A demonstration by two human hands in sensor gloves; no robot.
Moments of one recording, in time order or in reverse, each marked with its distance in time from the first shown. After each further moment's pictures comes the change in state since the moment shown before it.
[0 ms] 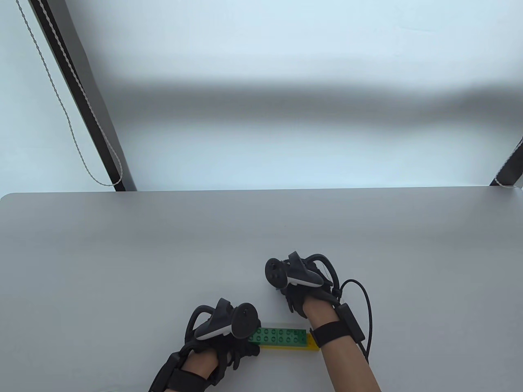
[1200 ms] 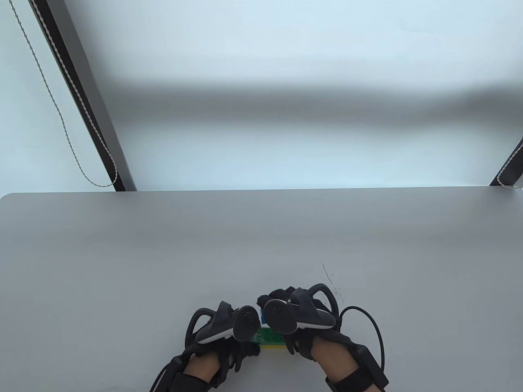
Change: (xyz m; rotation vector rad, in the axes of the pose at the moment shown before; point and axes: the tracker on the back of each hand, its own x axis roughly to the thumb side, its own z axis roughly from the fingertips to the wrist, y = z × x) left_hand 0.003 -0.003 0.003 0.011 0.029 -0.013; right_hand 0.053 -0.033 0.095 -0.146 -0.210 -0.094
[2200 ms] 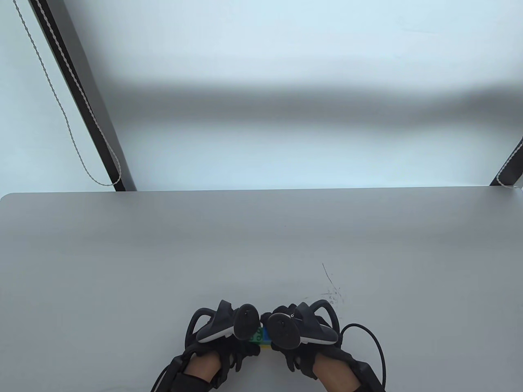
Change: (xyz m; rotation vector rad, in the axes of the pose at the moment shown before) left_hand 0.000 0.000 -0.001 -0.027 0.018 0.017; right_hand 0.006 0.022 0.015 0.030 0.017 -0.052
